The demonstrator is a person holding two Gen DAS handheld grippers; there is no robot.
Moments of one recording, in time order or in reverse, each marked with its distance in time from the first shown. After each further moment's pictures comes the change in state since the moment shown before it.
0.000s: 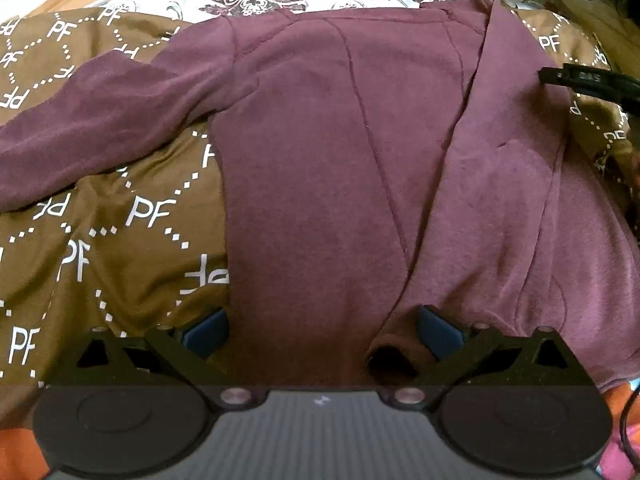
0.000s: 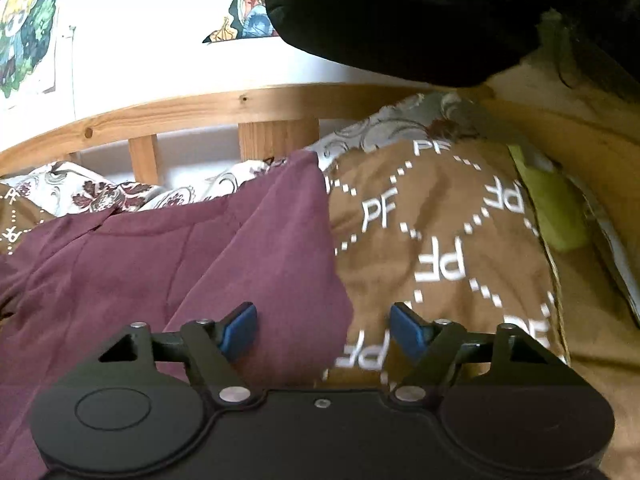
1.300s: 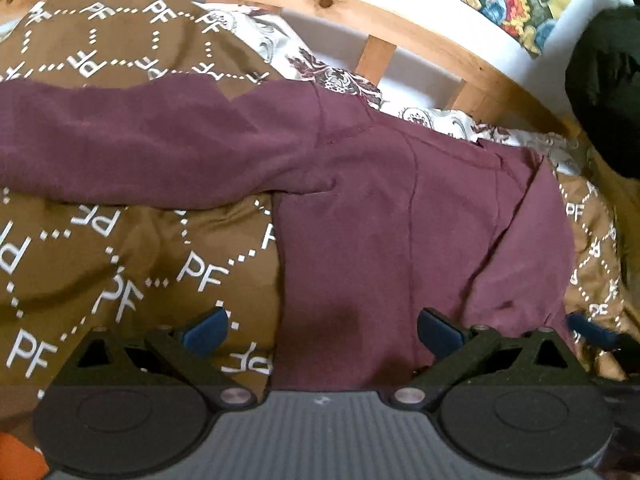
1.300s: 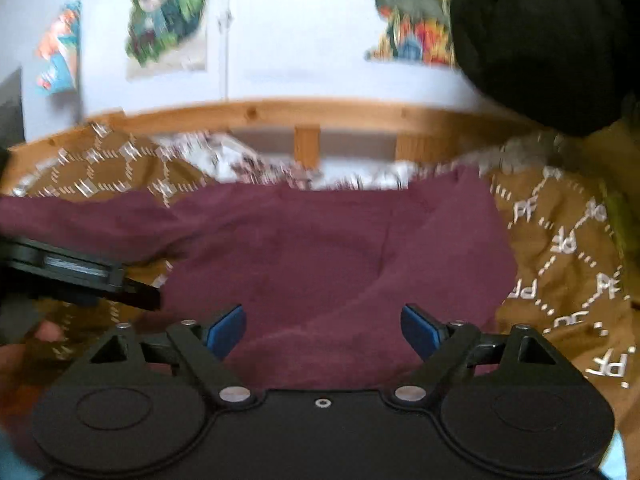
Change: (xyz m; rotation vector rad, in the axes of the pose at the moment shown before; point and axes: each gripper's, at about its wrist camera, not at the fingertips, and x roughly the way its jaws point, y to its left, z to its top) left arm -0.021 0.070 0.026 -0.366 -0.196 -0.114; right arm -0.118 0.128 -0.059 -0.148 0.041 0.210
